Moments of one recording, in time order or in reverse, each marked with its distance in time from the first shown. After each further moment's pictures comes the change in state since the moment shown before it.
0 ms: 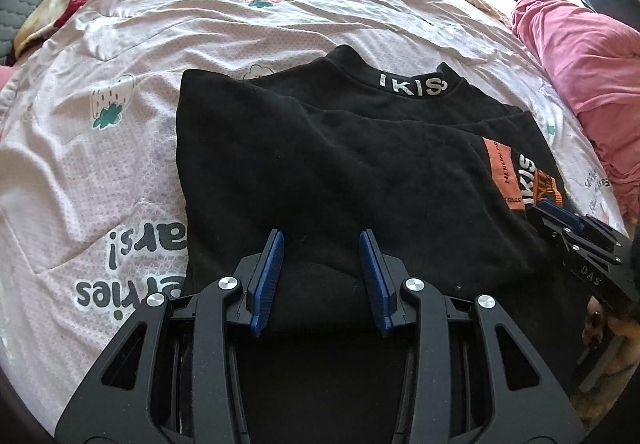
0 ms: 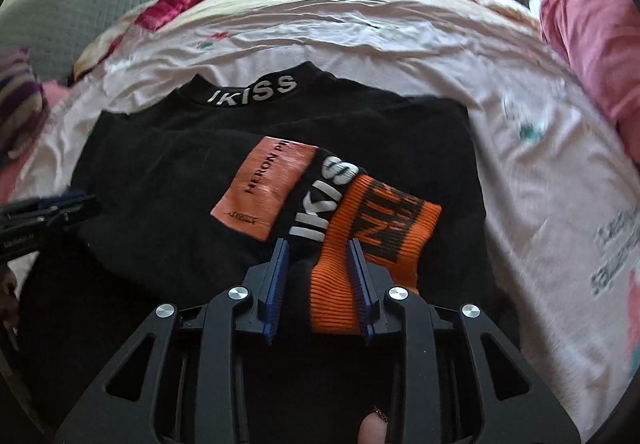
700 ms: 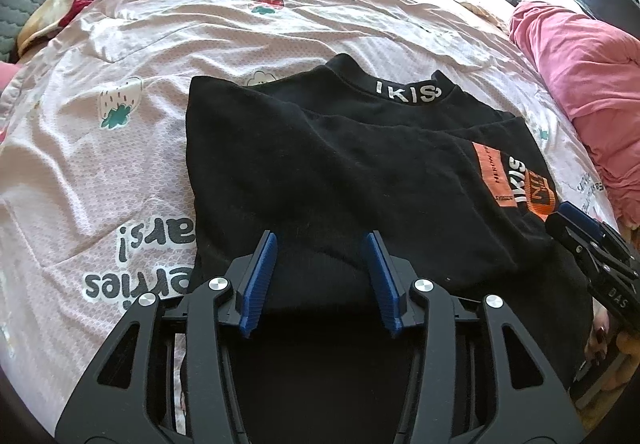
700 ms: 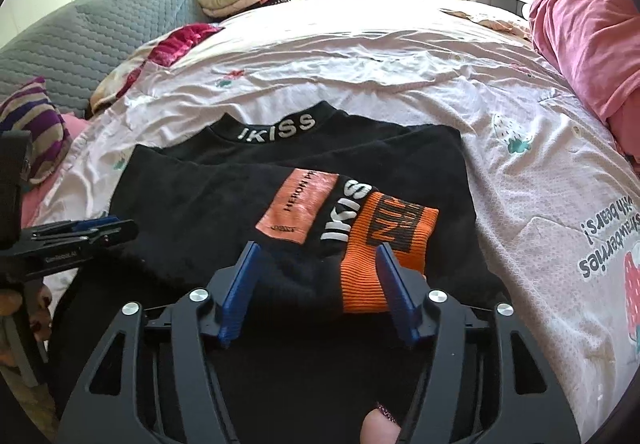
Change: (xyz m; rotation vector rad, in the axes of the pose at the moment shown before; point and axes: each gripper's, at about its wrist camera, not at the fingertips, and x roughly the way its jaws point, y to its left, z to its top) left arm -0.015 -0.001 -0.002 -0.011 -0.013 -0.008; right arm -0.047 0.015 -0.002 0.031 -0.107 0.034
